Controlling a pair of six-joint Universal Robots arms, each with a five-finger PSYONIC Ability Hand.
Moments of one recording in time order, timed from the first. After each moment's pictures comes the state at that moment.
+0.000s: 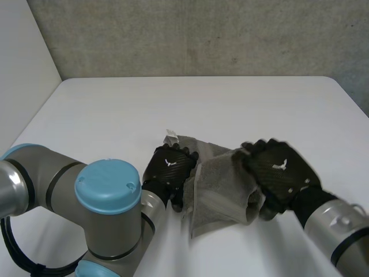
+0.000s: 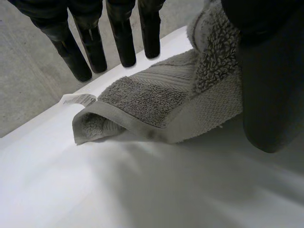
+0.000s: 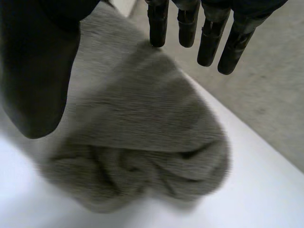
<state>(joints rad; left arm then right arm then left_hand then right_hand) 3.93 -2.10 -1.57 3.39 -1.69 3.34 2.01 -1.64 2.01 -0.08 1.34 2.76 0.44 0.43 0.44 0.44 0.44 0.25 0.26 0.25 0.26 0.06</state>
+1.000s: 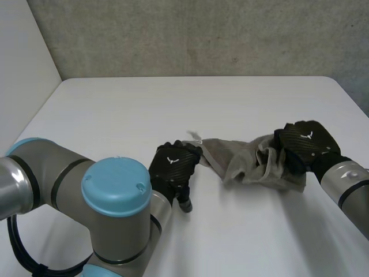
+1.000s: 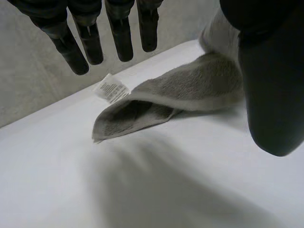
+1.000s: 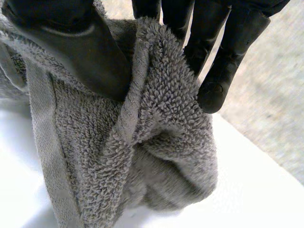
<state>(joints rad) 3.87 -2.09 -1.52 3.34 -1.76 3.20 1.73 -1.41 1.90 -0.24 1.22 2.72 0.33 0.33 0.32 0.33 0.30 1.33 1.31 1.29 1.33 1.14</state>
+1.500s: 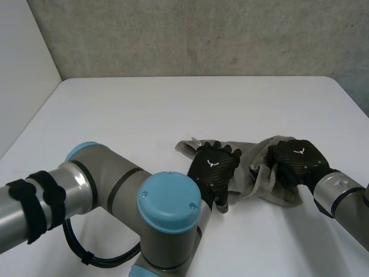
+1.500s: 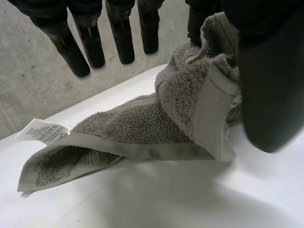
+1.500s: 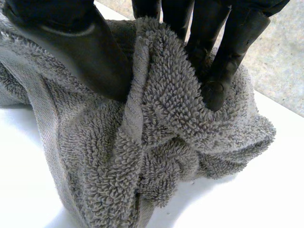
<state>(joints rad) 3.75 -2.29 -1.29 3.38 -1.76 3.19 1.73 -1.30 1.89 -0.22 1.21 2.81 0.40 0.39 0.39 0.39 0.40 1.33 1.31 1.30 1.35 1.14</state>
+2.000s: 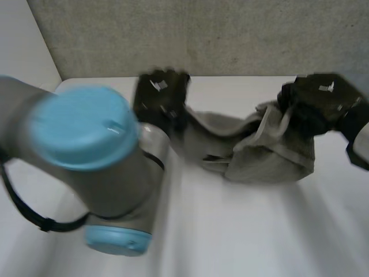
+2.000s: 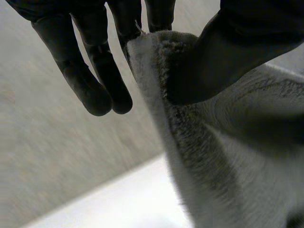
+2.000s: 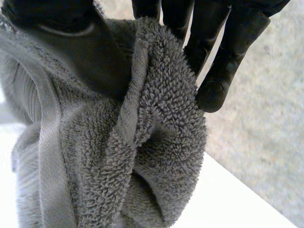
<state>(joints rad) 3.87 -1.98 -1.25 3.31 -1.95 3.23 1.70 -1.60 1.60 0.17 1.08 2.81 1.45 1.50 1.54 1.51 1.48 1.33 1.31 1.30 1.35 1.14</state>
